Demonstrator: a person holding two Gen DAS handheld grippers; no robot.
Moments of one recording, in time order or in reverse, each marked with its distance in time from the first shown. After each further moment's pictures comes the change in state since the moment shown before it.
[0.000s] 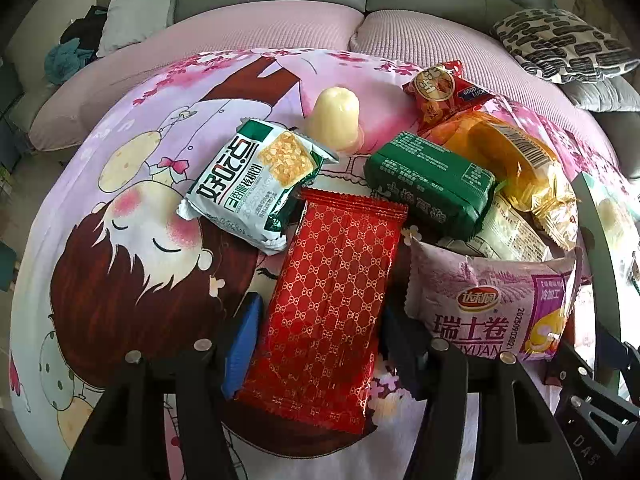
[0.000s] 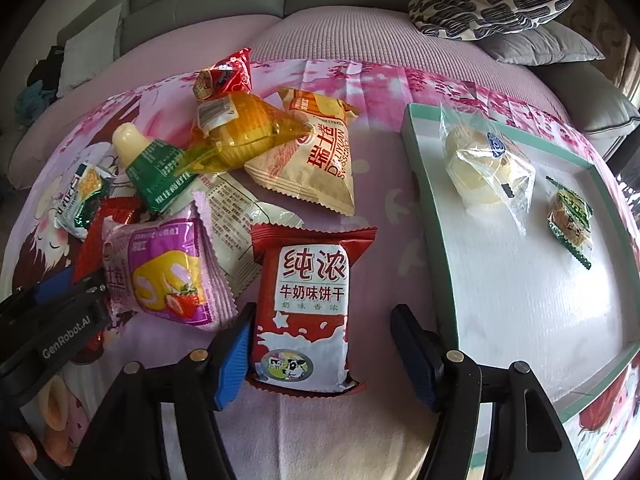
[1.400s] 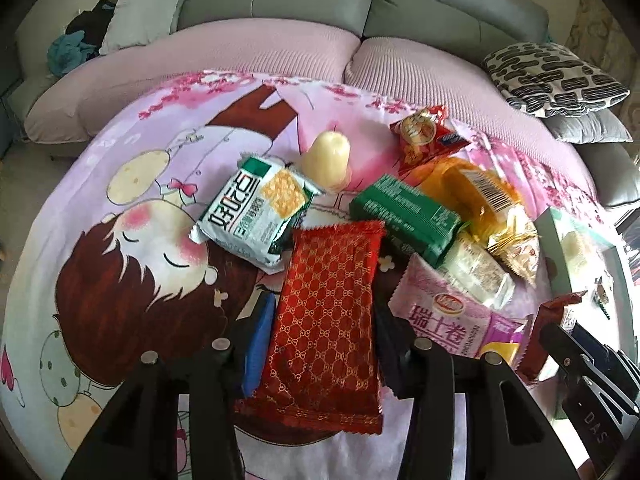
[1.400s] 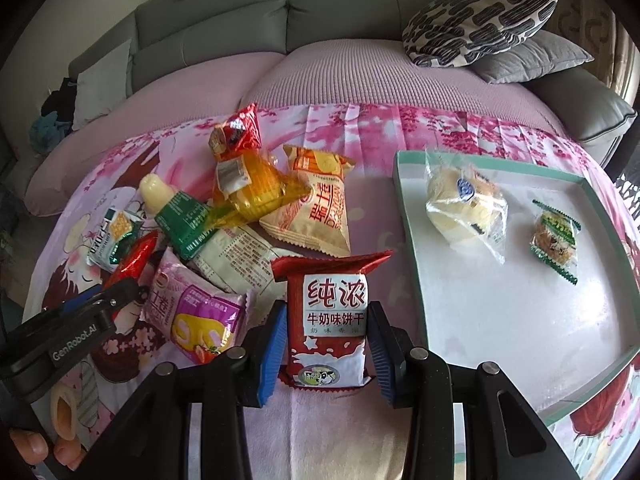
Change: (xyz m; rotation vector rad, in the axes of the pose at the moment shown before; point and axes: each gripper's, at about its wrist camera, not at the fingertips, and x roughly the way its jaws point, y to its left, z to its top) left arm -0.027 0.010 0.006 -0.052 -0.073 -0.089; right arm -0.039 -0.010 0.007 0.050 -0.127 0.066
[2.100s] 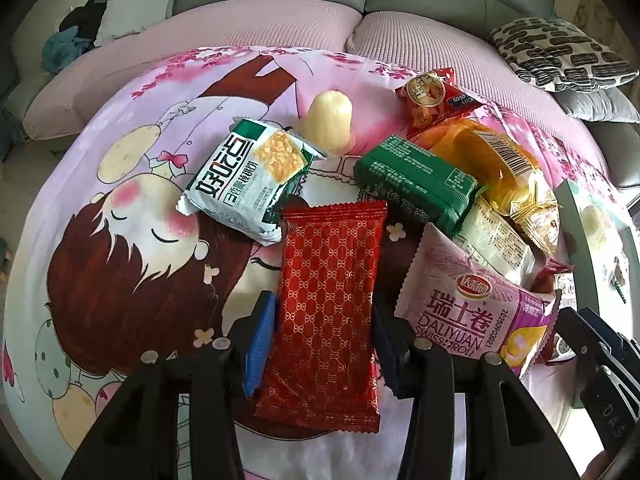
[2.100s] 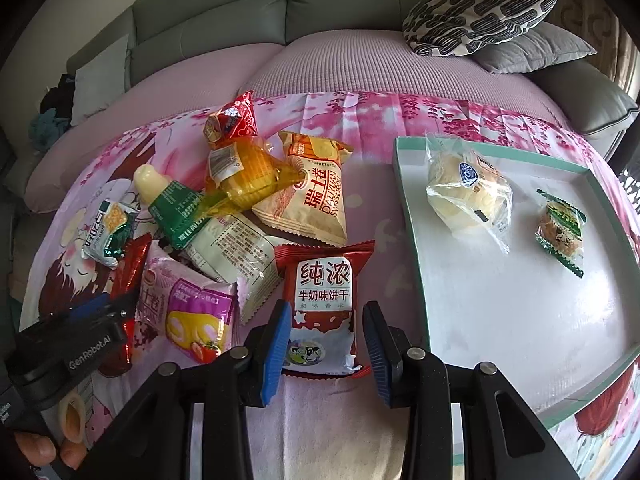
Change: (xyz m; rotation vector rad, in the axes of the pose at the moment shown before) left arm 0.019 -0.005 -0.008 0.025 0.086 0.045; right arm 0.012 -0.005 -0.003 -0.002 0.044 0.003
